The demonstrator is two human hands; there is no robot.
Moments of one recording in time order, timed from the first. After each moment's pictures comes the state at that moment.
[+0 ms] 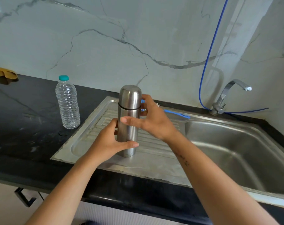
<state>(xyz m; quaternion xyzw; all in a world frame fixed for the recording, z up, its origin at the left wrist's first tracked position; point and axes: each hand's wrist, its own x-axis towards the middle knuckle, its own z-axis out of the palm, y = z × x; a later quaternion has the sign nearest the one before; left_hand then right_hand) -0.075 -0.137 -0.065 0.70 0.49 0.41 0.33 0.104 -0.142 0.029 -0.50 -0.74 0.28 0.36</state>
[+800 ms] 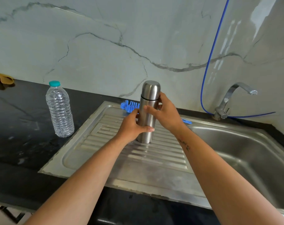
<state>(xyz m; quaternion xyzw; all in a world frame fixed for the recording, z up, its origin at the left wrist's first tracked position) 0.007 -0.030 -0.059 0.67 0.48 0.43 0.36 0.160 -0.049 0.010 -0.53 -0.70 0.21 0.44</state>
